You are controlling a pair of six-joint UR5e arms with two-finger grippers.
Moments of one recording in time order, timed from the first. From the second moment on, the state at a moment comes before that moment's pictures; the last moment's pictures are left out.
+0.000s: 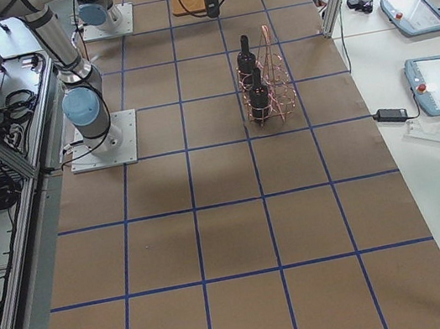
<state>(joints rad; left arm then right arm) -1.55 -1.68 -1.65 -1.41 1.61 0.13 1.66 -1.60 1.48 -1.55 -1.59 0.07</state>
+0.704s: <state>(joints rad) -1.26 -1.61 -1.66 -1.51 1.68 0.53 1.66 -1.60 1.48 -1.55 -1.59 0.07</state>
